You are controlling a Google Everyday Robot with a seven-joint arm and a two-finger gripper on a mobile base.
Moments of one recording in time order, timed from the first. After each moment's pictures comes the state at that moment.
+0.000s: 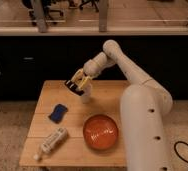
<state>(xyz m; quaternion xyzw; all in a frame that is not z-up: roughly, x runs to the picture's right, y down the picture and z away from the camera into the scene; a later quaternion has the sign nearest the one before) -0.087 -0.038 0.750 -0.39 -0.56 -0.04 0.73</state>
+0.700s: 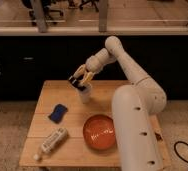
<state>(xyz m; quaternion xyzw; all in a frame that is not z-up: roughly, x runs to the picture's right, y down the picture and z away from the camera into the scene) -0.067 -0.062 0.764 -0.37 -0.57 -0.04 0.74</state>
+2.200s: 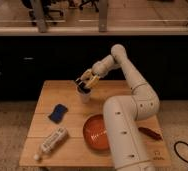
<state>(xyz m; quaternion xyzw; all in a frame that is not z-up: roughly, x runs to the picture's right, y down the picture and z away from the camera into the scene) -0.041 -0.046 0.815 -0.39 -0.57 0.01 0.72</state>
